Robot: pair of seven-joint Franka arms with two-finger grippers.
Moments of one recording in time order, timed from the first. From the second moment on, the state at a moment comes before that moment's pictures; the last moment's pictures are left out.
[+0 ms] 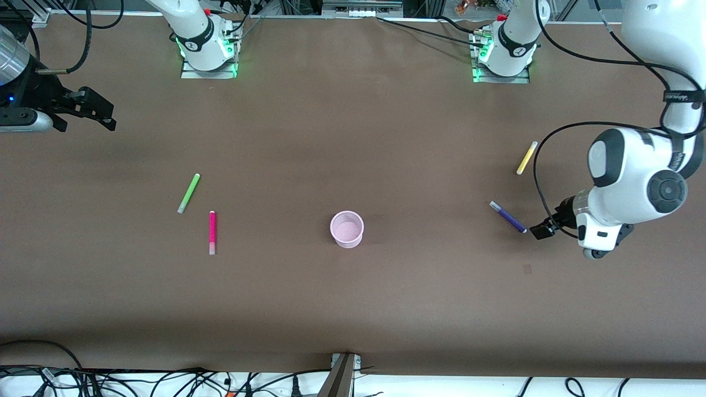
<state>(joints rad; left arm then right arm) 0.10 0.47 -0.12 -1.77 -0.03 2.13 -0.72 0.10 -0.07 -0.04 -1.70 -0.01 1.64 0.03</state>
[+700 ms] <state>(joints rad) 0.06 0.55 -0.12 -1.89 -0.03 2.37 -0.84 0.10 -0.07 -0.04 -1.70 -0.01 1.64 0.03</state>
